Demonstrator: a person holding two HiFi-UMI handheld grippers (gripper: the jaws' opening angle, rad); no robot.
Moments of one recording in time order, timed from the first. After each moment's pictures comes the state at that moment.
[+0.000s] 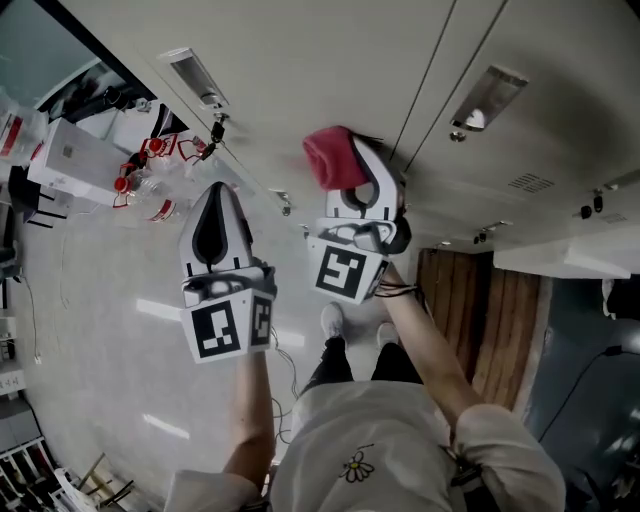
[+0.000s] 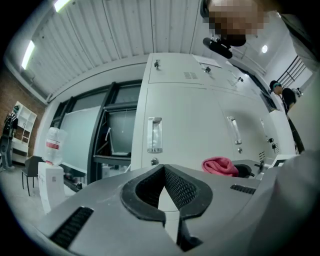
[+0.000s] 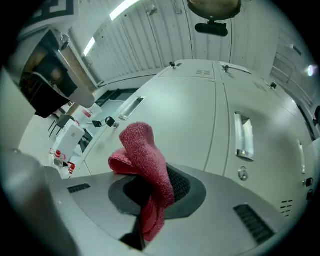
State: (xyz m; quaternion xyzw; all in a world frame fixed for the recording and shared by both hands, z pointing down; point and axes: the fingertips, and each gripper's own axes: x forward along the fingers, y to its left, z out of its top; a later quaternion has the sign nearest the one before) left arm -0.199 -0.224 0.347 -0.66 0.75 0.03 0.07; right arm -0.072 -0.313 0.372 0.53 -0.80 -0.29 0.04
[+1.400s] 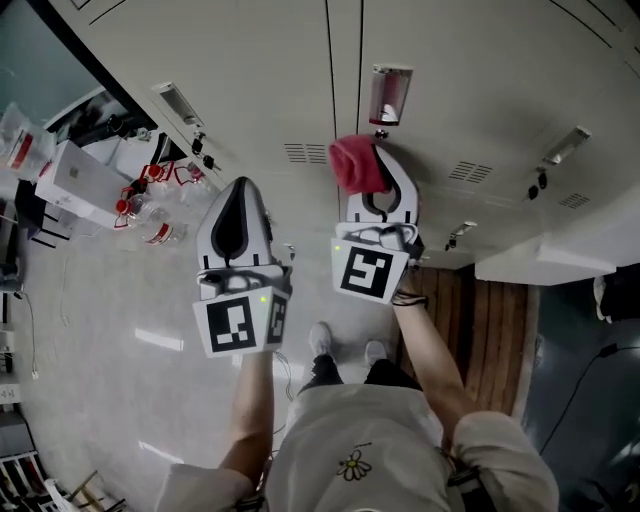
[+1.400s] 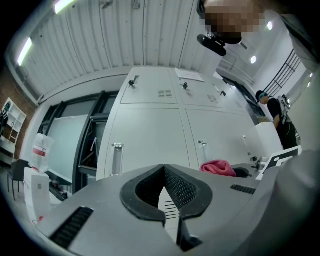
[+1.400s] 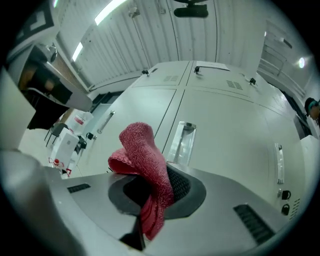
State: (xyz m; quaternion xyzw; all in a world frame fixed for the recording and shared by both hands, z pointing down) left arm -0.084 -0.207 0.286 -0.70 0.71 0.06 0.12; right arm 0.044 -0.293 0.318 0.54 -0.80 -0.26 0.02
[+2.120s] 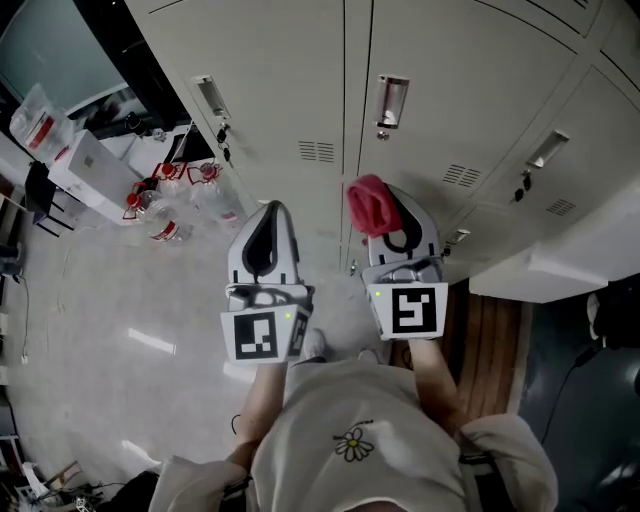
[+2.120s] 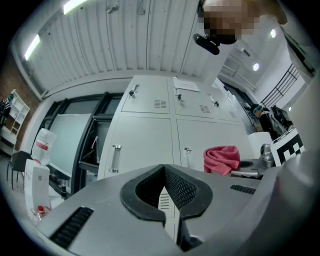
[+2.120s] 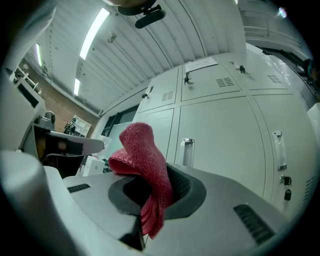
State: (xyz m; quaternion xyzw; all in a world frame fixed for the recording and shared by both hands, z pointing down) left arm -0.046 -0.144 0.289 -0.70 0.70 0.09 0.11; right arm 0.071 -0.199 0.287 0.43 -0.88 -0.16 -0.07
